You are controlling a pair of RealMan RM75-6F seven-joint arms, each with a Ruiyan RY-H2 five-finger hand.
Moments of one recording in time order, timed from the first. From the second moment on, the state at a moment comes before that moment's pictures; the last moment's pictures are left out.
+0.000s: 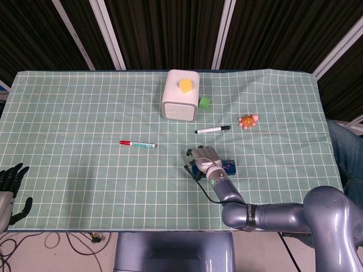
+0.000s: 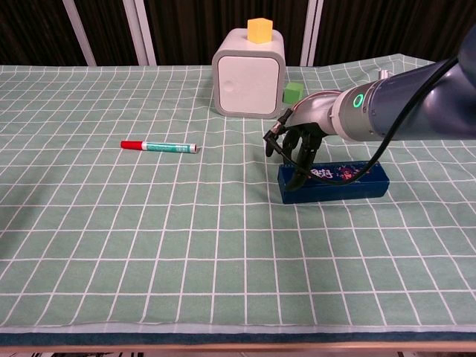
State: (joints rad) left arm -0.04 -1.04 0.02 -1.73 1.51 1.47 0.06; right arm 1.26 -1.52 0.13 -1.62 -0.13 0.89 -0.65
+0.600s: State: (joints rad) left arm -0.04 -1.04 0.02 -1.73 1.51 1.47 0.05; right arm 1.25 -1.52 0.14 -1.62 -0.13 0.89 -0.66
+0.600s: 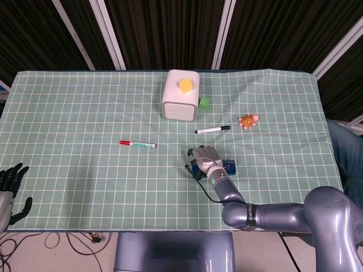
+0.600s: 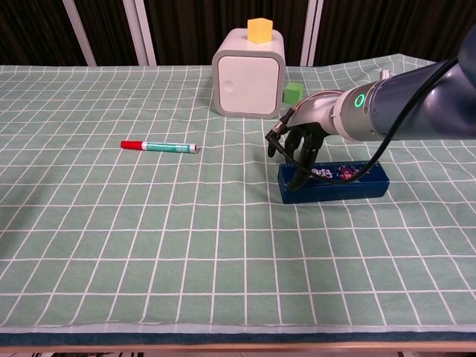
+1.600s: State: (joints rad) left arm -0.04 -1.04 0.02 -1.74 1.51 1.47 0.05; right arm 1.31 -1.45 0.12 -1.67 -0.06 0.86 -0.74
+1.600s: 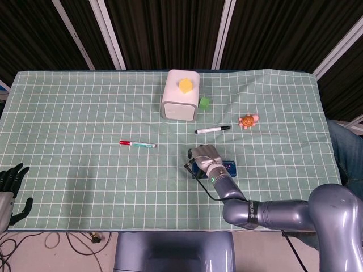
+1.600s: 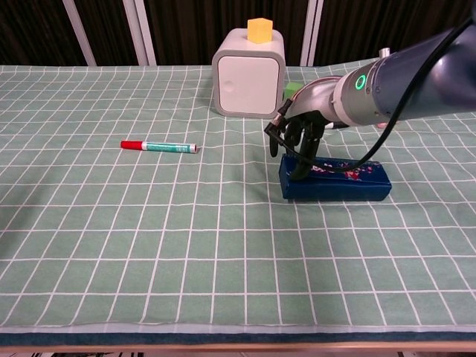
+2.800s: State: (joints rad) left arm -0.04 -1.03 0.02 -1.75 1.50 1.46 0.04; right arm 1.37 -1.53 0.08 -1.59 0.05 0.90 -0.83
